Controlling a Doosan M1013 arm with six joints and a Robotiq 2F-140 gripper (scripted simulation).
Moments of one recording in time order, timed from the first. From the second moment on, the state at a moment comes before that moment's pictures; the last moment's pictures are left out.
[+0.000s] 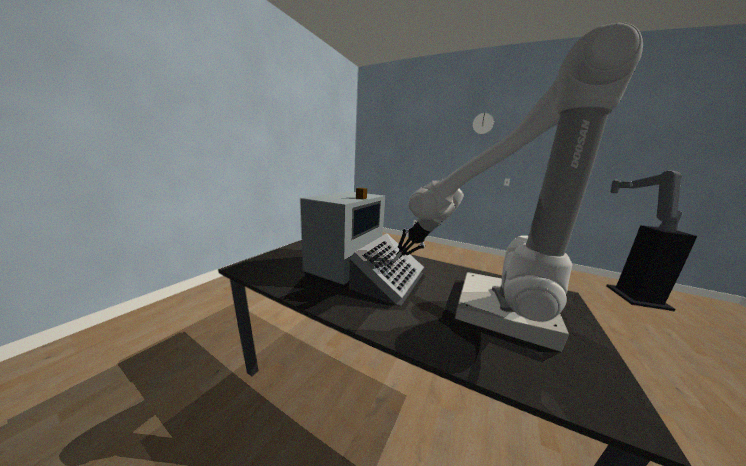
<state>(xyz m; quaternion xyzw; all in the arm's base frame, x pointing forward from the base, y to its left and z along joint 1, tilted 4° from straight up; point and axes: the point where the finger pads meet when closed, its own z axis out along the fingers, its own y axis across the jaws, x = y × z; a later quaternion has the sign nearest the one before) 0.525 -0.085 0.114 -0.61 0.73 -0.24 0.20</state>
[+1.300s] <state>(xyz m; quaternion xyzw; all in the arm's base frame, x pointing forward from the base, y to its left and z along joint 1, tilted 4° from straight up) 0.517 -0.083 0.125 -0.61 0.73 -0.24 0.20</state>
